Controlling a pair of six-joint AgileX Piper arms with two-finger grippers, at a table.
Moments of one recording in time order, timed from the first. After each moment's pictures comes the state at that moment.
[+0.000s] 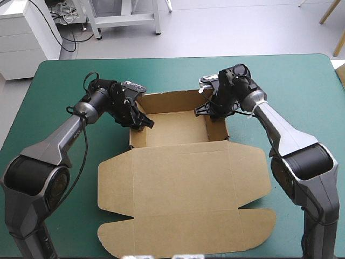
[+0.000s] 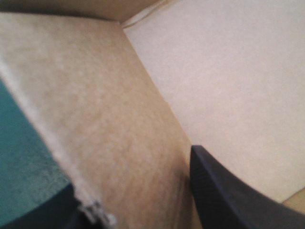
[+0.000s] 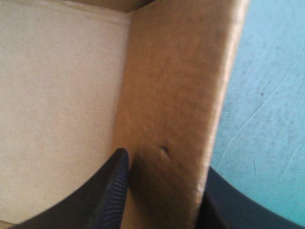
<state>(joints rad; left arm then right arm) -0.34 1.91 -1.61 -0.15 1.04 0.21 0.38 2.05 -1.90 0.01 1.19 0.06</state>
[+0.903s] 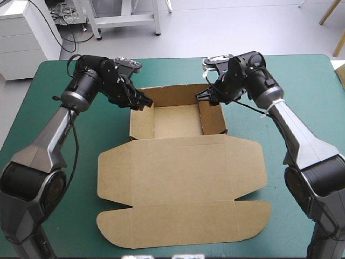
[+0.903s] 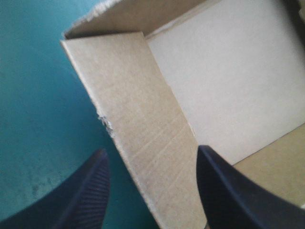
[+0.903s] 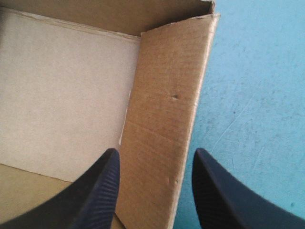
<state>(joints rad) -0.34 1.87 -1.90 -0.12 1.24 0.13 0.38 1.91 -1.95 0.02 1.19 0.06</state>
